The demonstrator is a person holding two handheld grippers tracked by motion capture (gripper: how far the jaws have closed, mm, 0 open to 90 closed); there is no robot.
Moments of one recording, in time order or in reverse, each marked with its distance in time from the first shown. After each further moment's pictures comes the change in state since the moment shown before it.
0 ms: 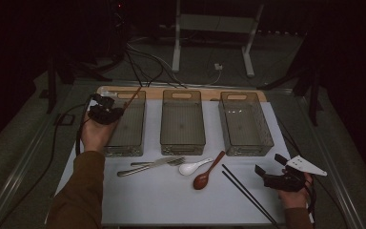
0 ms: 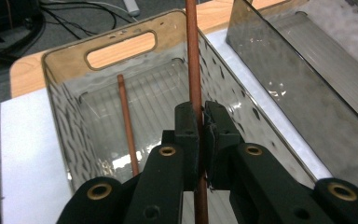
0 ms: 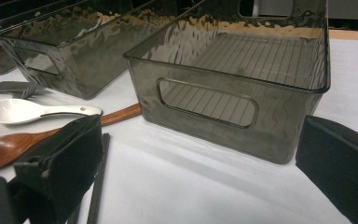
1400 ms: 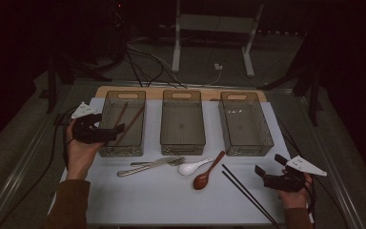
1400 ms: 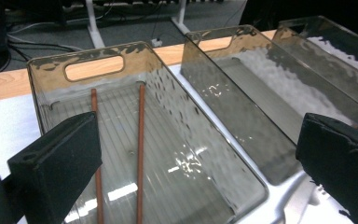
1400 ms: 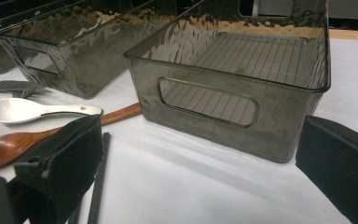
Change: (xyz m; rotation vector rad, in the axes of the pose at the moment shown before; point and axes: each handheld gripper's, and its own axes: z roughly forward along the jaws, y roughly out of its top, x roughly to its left) left arm -0.009 -0.055 -0.064 -0.247 -0.144 -0.062; right arm 0.001 0.000 0.000 0.003 -0.001 -0.004
